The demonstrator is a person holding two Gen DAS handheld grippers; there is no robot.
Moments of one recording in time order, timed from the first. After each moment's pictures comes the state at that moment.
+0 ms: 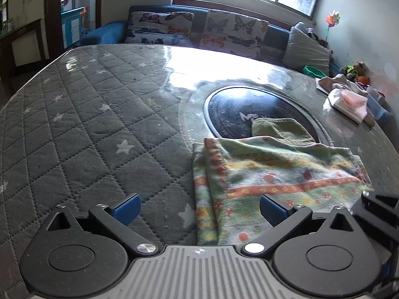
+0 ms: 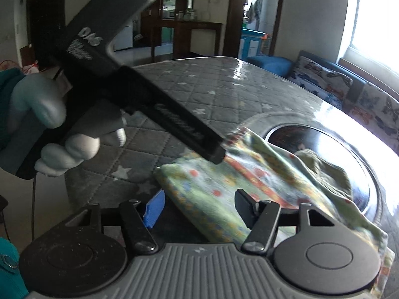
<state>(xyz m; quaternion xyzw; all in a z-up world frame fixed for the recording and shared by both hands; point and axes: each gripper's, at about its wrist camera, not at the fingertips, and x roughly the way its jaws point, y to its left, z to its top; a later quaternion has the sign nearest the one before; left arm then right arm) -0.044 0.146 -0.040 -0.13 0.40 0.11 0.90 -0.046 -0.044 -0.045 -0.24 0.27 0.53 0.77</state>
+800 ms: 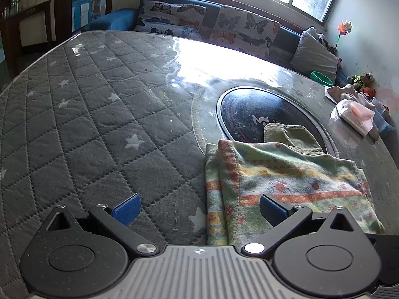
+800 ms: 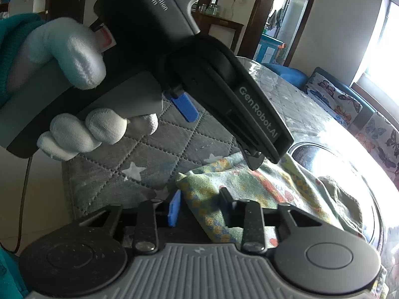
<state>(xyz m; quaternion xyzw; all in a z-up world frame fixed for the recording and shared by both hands) -0.040 0.164 -0.042 -0.17 0.41 0.11 0.89 -0.081 -0.007 -0.064 -0.31 0.23 0.53 0.75</state>
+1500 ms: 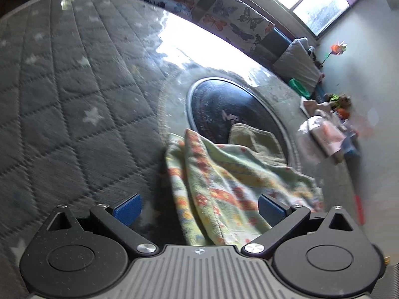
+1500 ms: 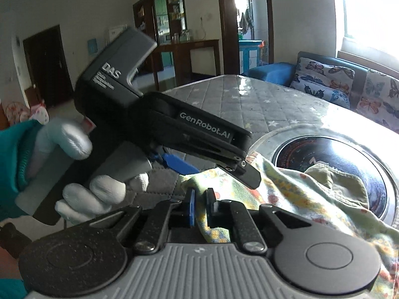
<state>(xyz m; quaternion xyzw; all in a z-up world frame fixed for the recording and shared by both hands) -0.020 0.174 -0.046 -0.32 0.42 0.04 0.85 -0.023 -0.068 -0.018 -0.13 0.28 0.55 0.77</state>
